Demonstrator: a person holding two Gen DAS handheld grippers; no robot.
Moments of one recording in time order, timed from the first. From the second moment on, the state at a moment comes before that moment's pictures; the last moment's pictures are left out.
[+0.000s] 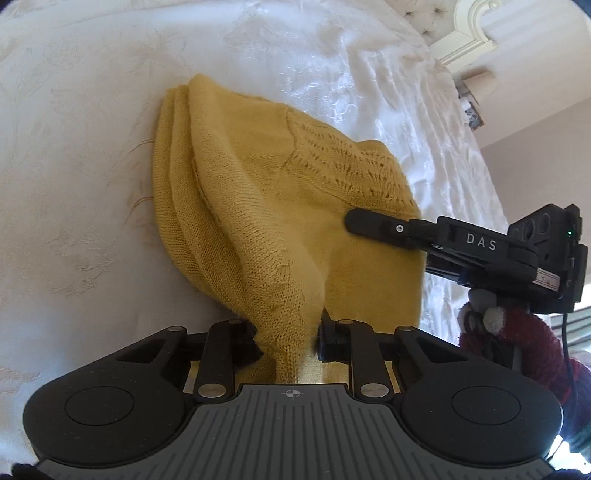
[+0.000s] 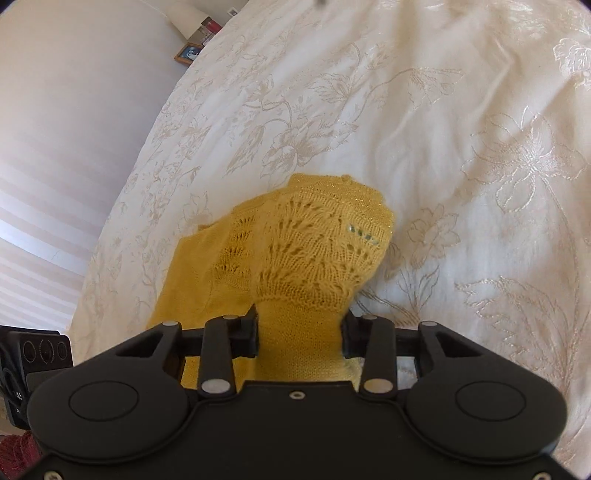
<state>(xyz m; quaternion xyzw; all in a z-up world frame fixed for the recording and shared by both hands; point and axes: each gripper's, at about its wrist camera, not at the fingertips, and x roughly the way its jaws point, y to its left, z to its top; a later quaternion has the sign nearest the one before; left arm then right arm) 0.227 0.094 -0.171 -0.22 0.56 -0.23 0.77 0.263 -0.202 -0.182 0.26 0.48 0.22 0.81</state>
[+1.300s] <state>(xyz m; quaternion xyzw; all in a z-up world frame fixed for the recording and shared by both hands) 0.033 0.028 -0.107 -0.07 0.50 -0.14 0.85 0.066 -0.285 -0.142 0.18 0.48 0.10 0.85</state>
